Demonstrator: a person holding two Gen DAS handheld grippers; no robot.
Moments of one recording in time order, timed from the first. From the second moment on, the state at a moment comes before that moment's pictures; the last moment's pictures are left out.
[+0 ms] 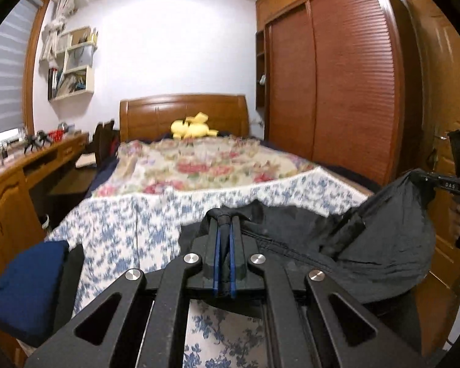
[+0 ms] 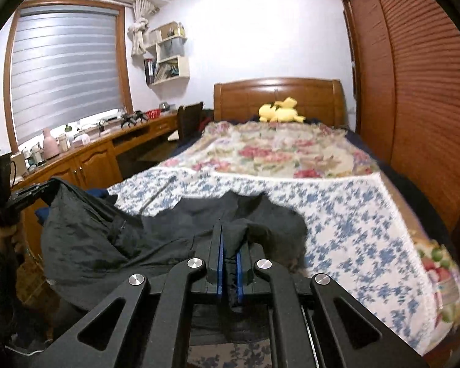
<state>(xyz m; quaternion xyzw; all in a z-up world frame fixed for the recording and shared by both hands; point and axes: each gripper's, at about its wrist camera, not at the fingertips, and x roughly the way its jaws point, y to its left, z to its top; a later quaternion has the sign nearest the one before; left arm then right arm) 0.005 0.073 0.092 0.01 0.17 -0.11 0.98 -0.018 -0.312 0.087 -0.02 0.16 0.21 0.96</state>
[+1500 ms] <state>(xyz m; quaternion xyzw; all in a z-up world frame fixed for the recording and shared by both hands) 0.244 0.070 -0.034 0.00 0.24 -0.07 0.97 0.249 -0.218 -0.034 -0.07 0.26 0.08 0.96</state>
